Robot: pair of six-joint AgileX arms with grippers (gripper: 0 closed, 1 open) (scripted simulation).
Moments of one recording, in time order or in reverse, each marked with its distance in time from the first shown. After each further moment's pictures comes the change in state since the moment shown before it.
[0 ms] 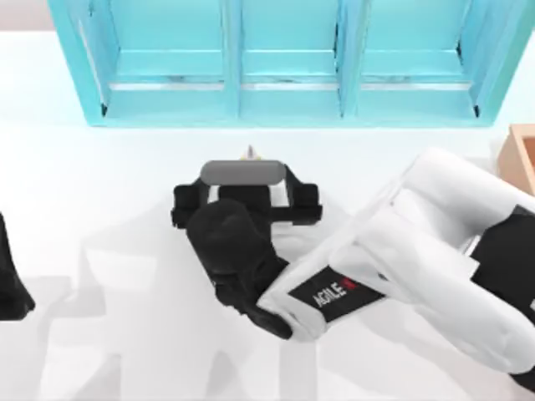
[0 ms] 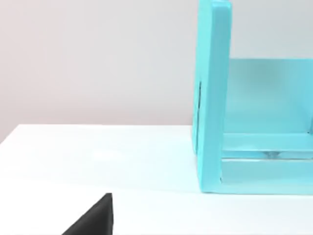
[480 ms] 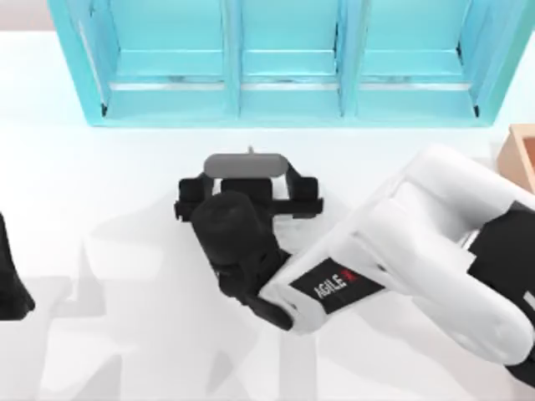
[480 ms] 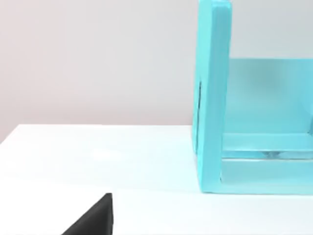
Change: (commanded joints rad) left arm 0.000 0.000 0.000 0.000 0.000 0.000; right arm -0.023 0.022 0.031 0.001 -0.022 -0.013
